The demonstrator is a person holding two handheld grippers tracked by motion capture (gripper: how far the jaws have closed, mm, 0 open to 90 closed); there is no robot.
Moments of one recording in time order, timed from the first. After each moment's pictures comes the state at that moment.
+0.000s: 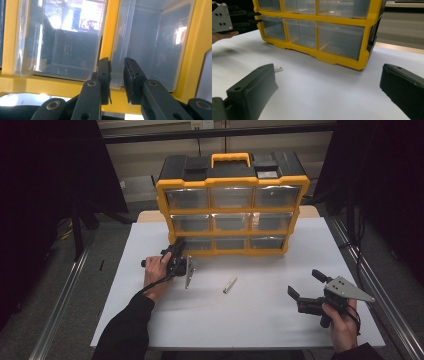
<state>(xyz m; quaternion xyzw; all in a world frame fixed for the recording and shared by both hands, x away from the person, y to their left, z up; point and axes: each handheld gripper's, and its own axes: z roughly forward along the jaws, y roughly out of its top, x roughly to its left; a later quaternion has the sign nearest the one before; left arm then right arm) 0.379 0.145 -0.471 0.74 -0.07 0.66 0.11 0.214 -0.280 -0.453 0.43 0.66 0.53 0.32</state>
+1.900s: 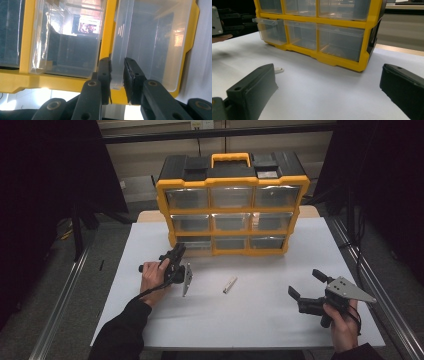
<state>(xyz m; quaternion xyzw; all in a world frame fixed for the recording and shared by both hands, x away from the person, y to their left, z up) 0.361 0.149 -0.477 0.73 -0.07 0.65 0.19 0.212 -0.281 -0.452 0.43 0.65 0.53 0.32</state>
